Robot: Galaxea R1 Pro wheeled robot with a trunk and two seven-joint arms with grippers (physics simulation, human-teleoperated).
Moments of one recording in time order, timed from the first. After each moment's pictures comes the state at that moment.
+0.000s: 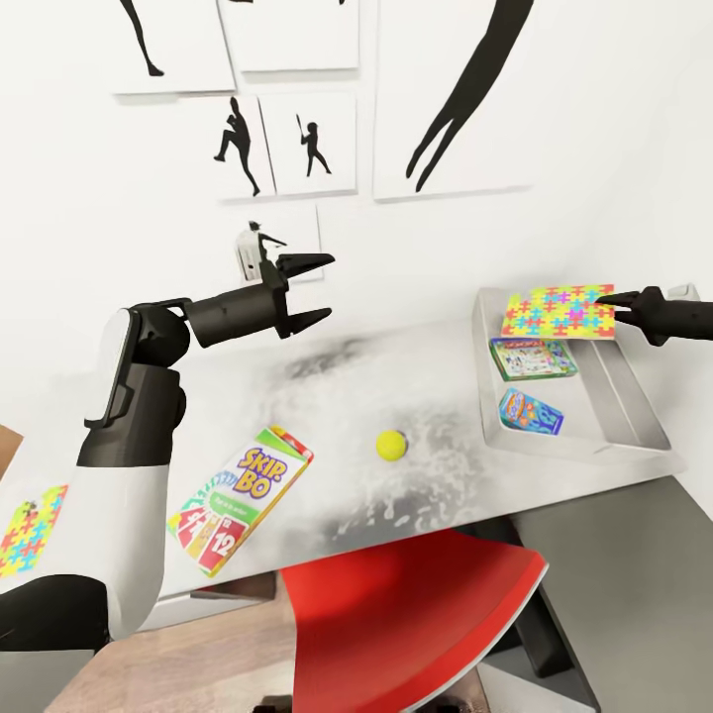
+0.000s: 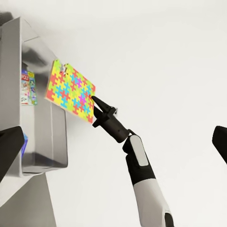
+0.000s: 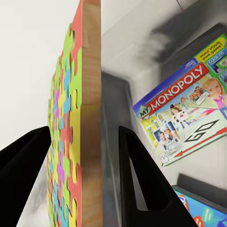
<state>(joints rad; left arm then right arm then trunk) -1.09 -0.01 -0.02 -1.42 1.98 1.02 0.59 -1.58 -0.62 0.14 -0.25 -0.80 0.87 0.45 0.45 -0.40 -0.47</state>
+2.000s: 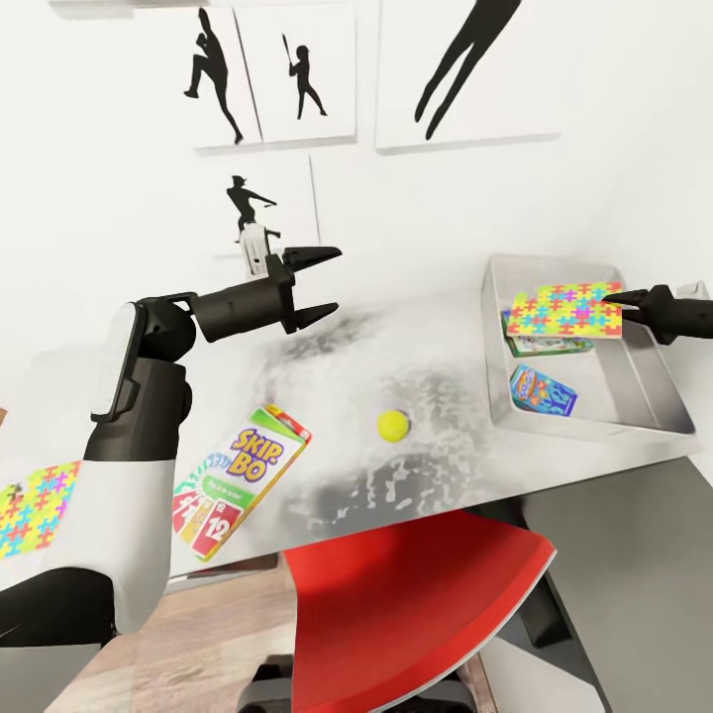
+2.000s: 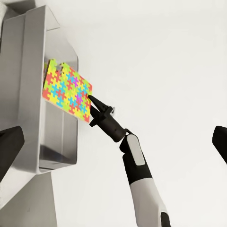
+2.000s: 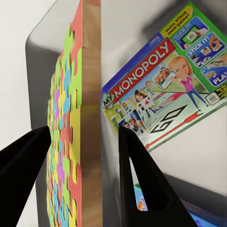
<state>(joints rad) -1.11 -0.03 -0.02 -1.42 1.98 1.02 0.59 -1.58 -0.64 0.14 -0.26 -0.80 0.87 0.46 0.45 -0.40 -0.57</state>
